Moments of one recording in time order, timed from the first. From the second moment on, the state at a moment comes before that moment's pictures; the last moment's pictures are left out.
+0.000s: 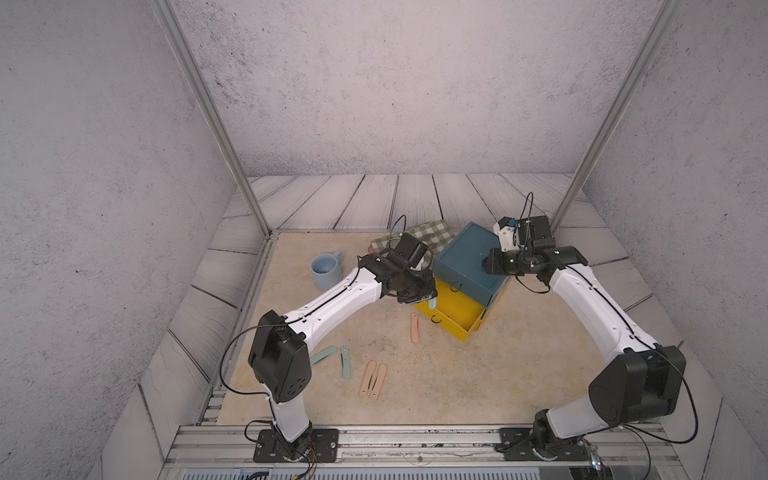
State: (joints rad) left arm -0.77 1.78 1.63 -0.76 0.28 -0.82; right arm 0.19 1.52 1.40 -0.77 -0.28 0.20
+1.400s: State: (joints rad) left arm -0.80 1.97 1.71 -0.72 0.29 -0.89; right arm 0.19 1.52 1.39 -0.76 -0.28 0.20
